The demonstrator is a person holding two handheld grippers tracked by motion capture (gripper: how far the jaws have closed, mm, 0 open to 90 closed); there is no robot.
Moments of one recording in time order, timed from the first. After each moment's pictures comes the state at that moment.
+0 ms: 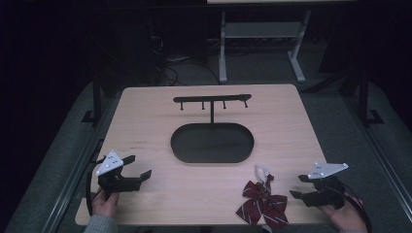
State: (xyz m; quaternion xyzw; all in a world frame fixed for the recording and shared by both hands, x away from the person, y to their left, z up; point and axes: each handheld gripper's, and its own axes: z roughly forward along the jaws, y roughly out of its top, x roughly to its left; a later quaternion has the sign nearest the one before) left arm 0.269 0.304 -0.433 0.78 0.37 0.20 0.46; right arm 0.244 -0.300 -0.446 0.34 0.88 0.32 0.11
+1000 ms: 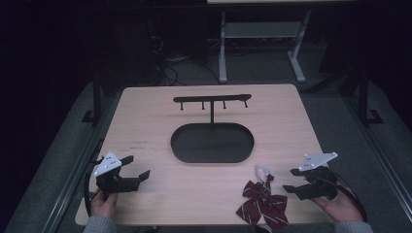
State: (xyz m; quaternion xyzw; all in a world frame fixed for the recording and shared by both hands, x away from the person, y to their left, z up) left arm 0.266 0.308 -0.433 0.78 0.38 0.20 0.46; right arm 0.259 -0.274 -0.418 0.31 0.90 0.31 0.10
